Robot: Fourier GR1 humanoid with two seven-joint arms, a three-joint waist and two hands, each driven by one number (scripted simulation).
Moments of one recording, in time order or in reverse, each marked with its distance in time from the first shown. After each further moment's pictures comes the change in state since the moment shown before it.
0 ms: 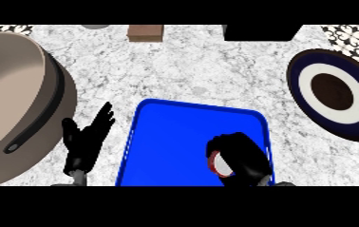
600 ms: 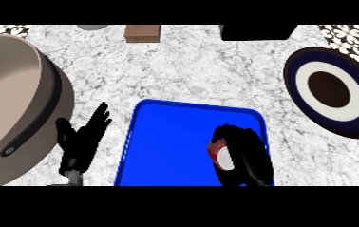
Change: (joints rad) left arm 0.002 0.007 0.029 0.000 0.013 -0.015 0.005; right arm 0.094 0.134 -0.077 -0.043 0.167 -0.292 0.144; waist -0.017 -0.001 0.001
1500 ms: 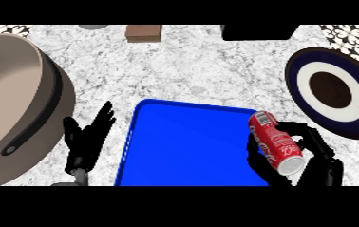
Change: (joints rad) left arm -0.010 -0.024 -0.017 0.008 -0.023 0.017 -0.004; right arm 0.205 0.039 -0.149 -0.339 -0.123 -0.671 0.028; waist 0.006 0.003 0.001
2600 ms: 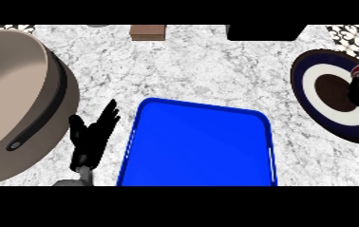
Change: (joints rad) left arm -0.020 -0.014 -0.013 0.013 -0.016 -0.005 -0.001; right arm -0.487 -0.368 -0.730 0.857 -0.881 -0.015 -0.675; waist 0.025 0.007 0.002
